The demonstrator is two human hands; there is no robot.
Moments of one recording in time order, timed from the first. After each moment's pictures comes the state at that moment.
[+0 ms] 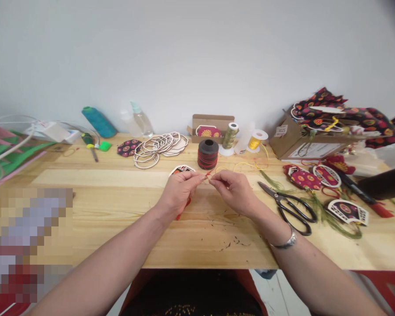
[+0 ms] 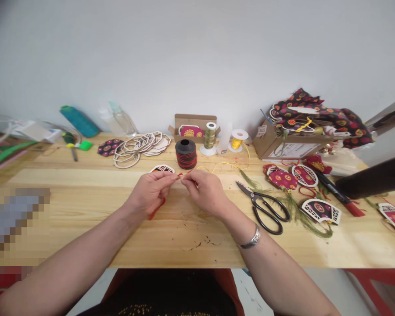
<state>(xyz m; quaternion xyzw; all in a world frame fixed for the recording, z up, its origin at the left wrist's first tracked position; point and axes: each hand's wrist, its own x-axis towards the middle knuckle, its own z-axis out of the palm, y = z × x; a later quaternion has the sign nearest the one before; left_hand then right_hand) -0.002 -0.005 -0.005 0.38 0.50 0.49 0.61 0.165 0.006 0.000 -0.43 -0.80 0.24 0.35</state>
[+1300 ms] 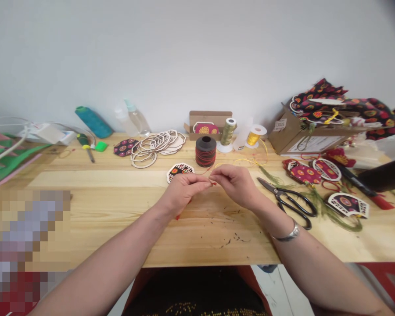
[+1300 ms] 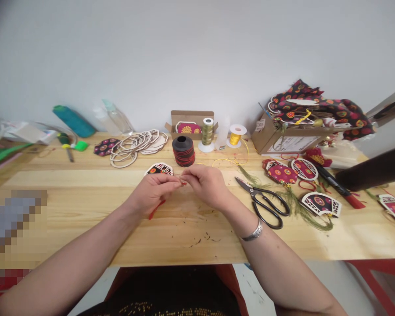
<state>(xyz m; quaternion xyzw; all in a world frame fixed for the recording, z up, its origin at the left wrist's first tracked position) -0.003 -0.011 -0.004 0.47 0.51 0.40 0.60 0.173 0.011 0.005 -0.41 -0.80 0.26 0.35</state>
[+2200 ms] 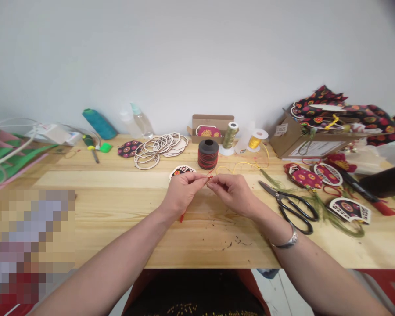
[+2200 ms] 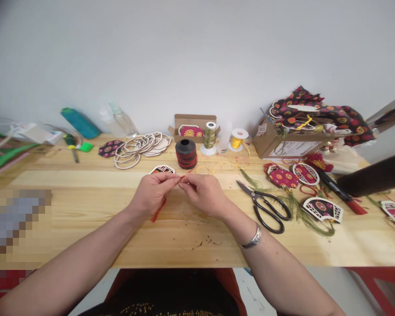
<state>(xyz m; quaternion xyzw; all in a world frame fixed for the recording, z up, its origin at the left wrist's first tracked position) 0.001 -0.008 -0.003 0.45 0.54 0.48 0.53 0.165 0.002 0.001 -0.40 -0.80 0.29 0.33</state>
